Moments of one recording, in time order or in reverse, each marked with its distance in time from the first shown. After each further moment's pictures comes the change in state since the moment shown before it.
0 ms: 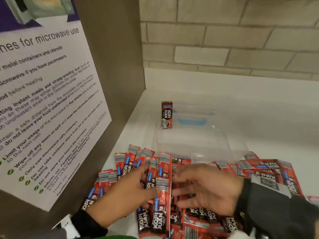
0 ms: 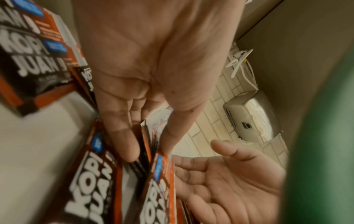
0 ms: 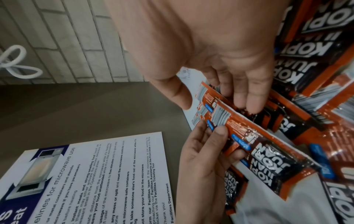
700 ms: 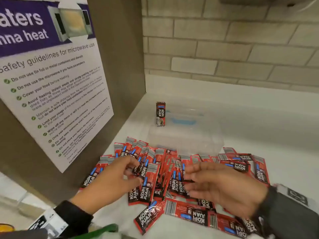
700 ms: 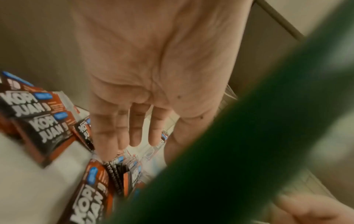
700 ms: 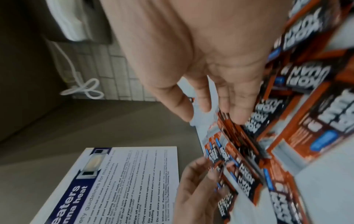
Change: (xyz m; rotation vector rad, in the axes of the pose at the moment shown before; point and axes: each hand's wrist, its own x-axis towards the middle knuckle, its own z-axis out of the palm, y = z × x) left_hand -0.047 -0.008 0.005 0.293 0.238 0.147; right_hand -0.068 0.036 -0.039 0.041 0.041 -0.216
